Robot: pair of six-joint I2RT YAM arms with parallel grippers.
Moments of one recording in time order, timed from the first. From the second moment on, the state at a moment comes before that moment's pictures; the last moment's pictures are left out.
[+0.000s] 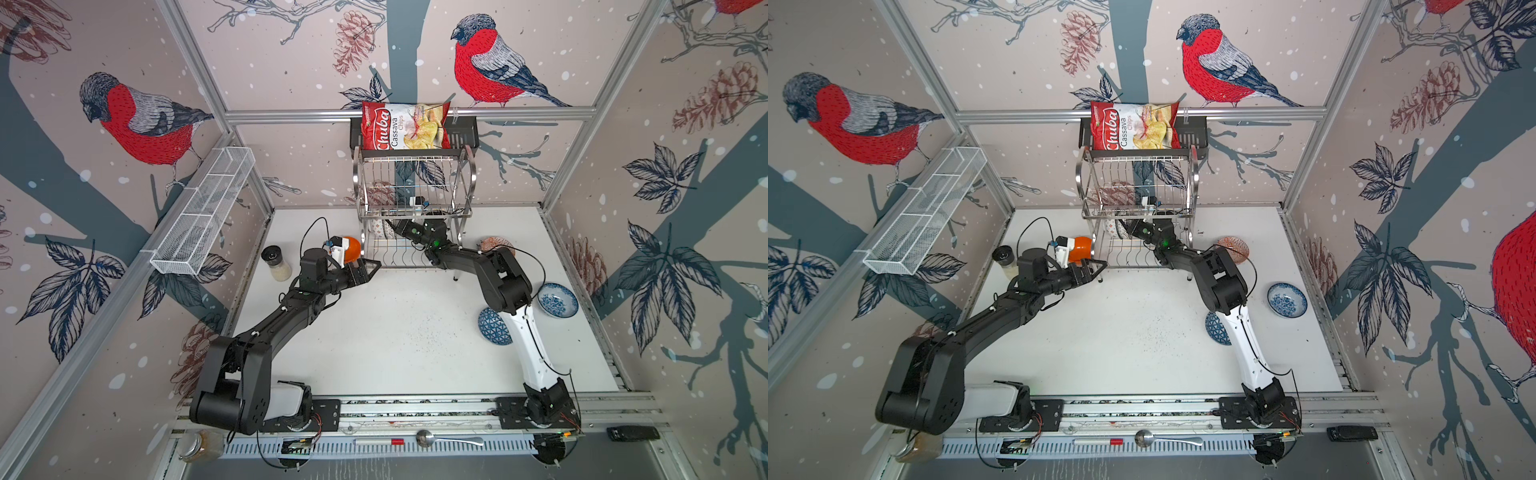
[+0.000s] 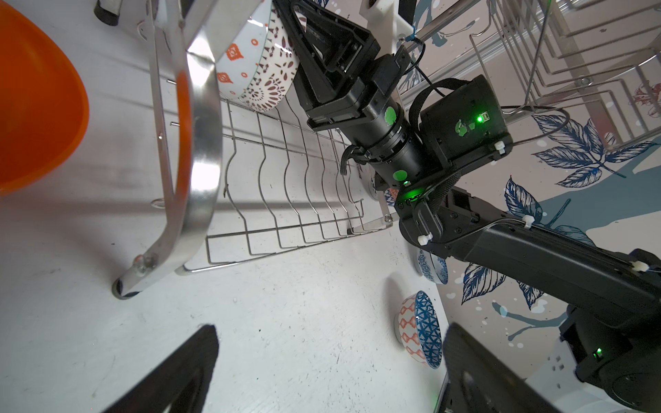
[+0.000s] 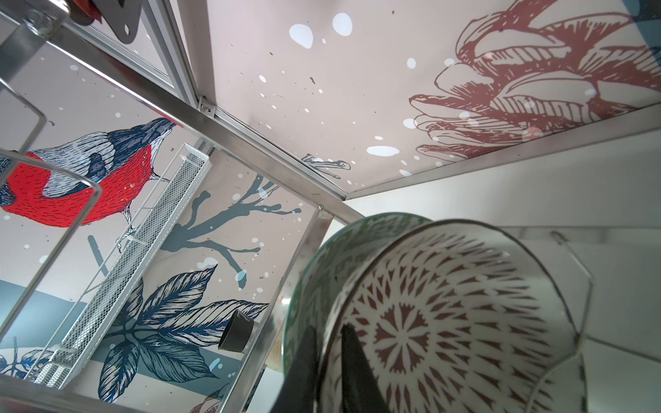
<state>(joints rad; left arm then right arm) -0.19 1.34 0.65 0.24 0.68 -0.65 0.56 2.45 1.71 0.74 -0.47 0.92</state>
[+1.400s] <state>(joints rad) -0.19 1.34 0.65 0.24 0.68 -0.65 0.56 2.39 1.62 0.73 -0.44 0.92</state>
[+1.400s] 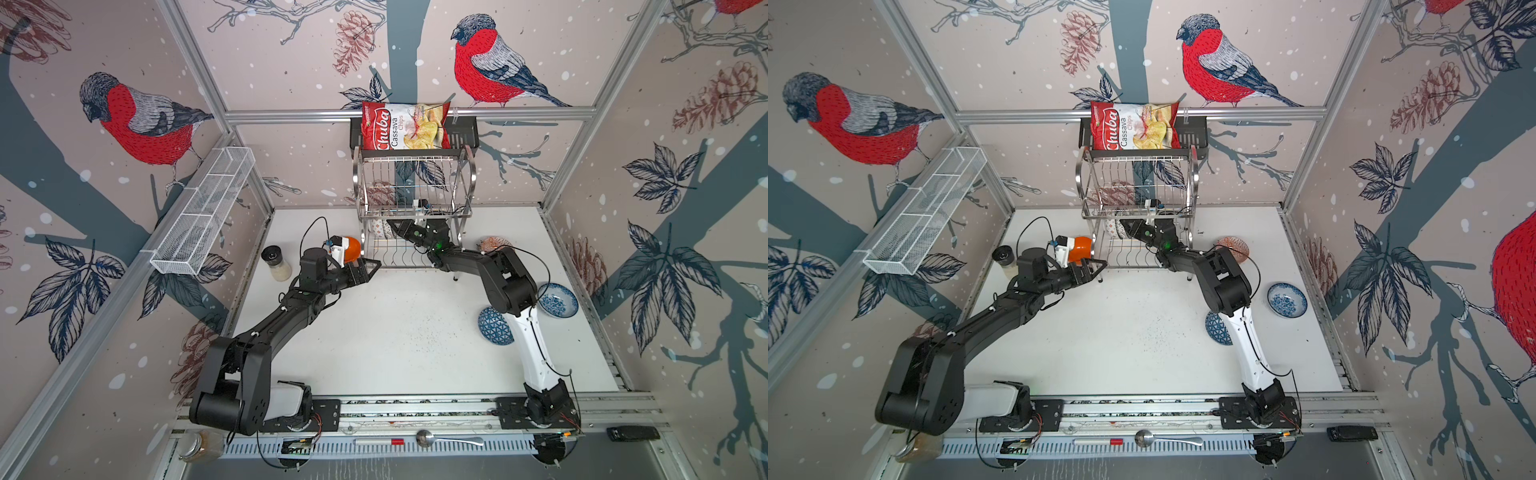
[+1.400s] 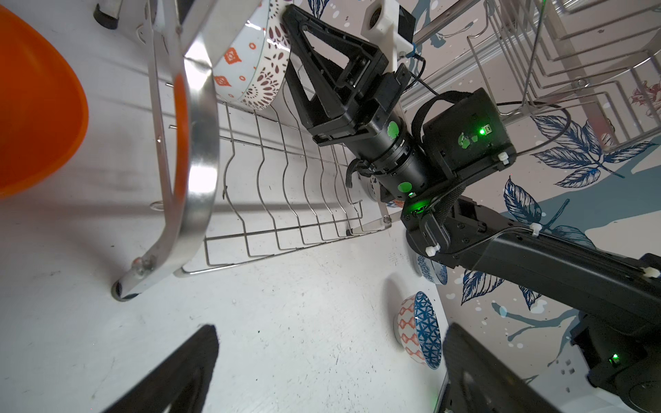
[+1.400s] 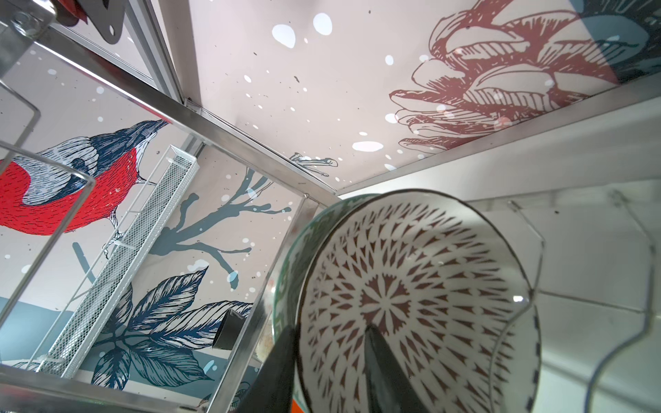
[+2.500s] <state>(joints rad) -0.19 1.31 0.65 0.23 0.68 -0.65 0.58 2.20 1.32 0.84 -0.35 0.91</state>
